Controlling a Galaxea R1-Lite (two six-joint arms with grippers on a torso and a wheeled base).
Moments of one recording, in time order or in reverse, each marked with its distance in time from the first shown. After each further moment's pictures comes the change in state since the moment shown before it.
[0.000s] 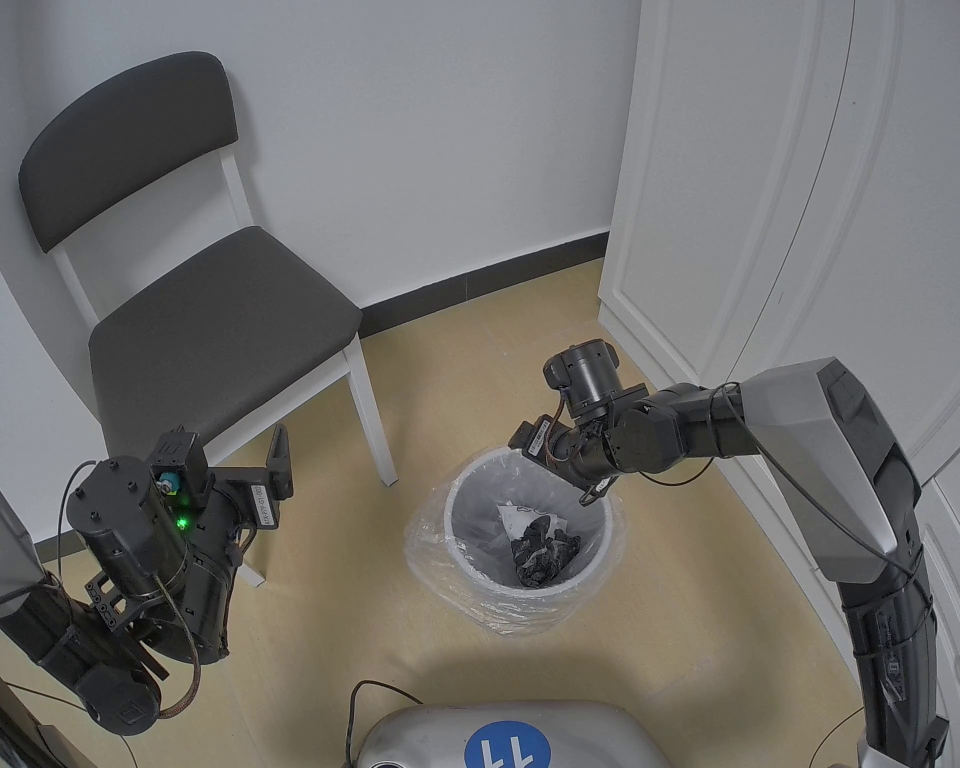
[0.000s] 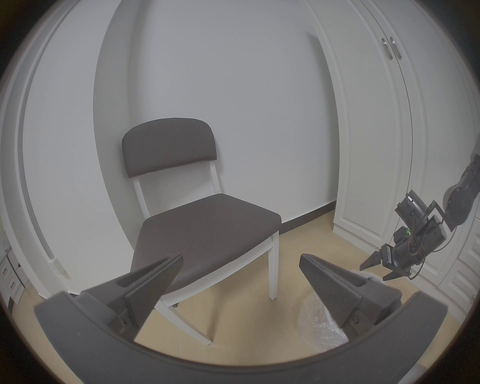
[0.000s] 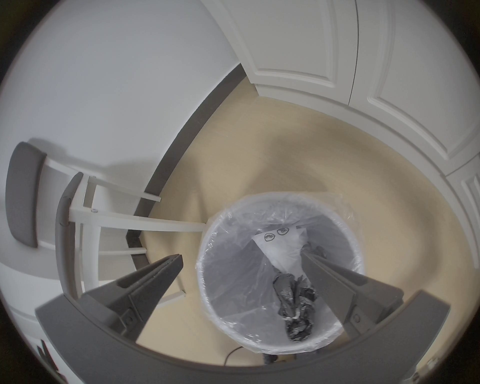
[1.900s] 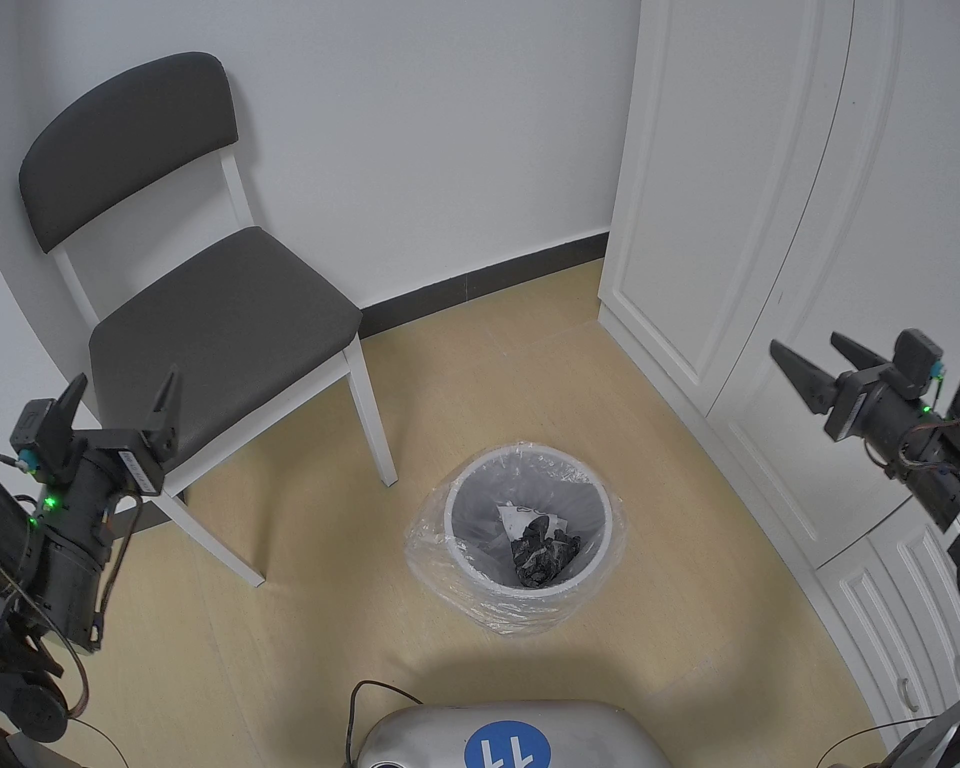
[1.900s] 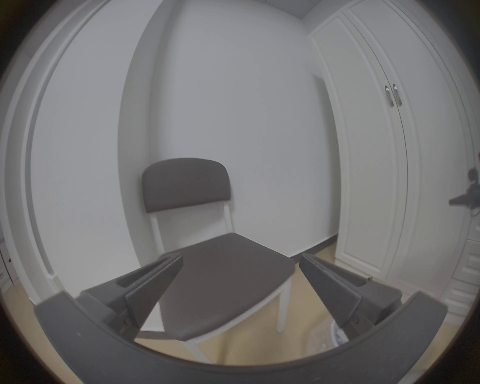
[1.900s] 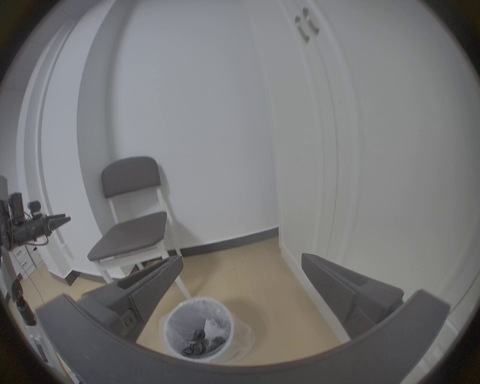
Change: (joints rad) left arm 0.148 -0.349 0.094 0.030 -0.198 0.063; right arm -0.300 -1.056 1.413 -1.218 0.202 -0.847
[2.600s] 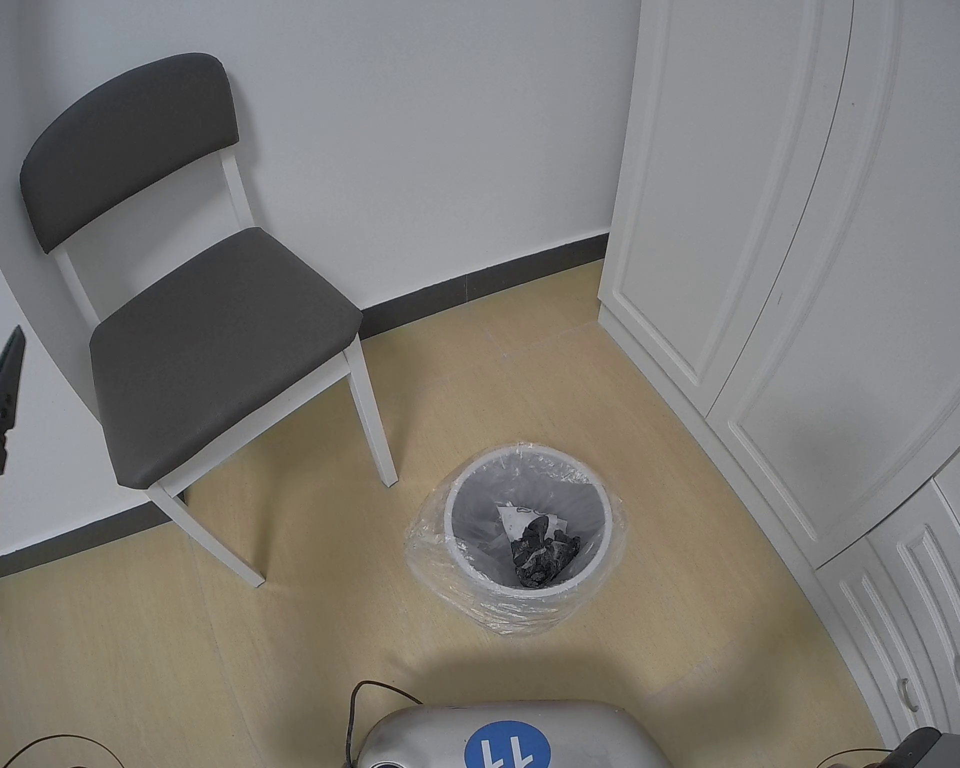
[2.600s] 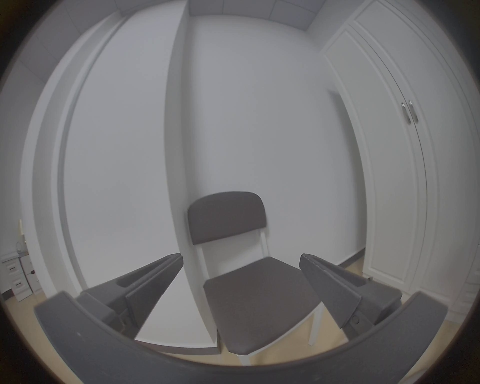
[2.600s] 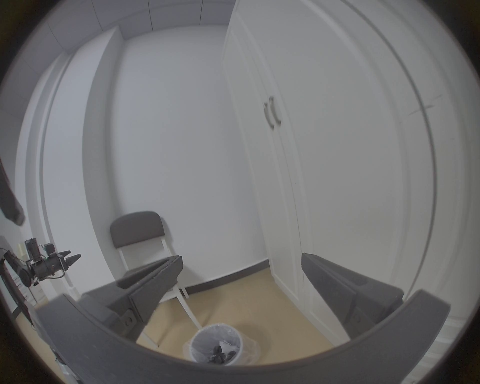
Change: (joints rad) left arm 0.207 -0.536 -0.169 0.597 -0.057 0.046; right arm -0.091 -0.727 -0.130 0.661 -0.007 0.139
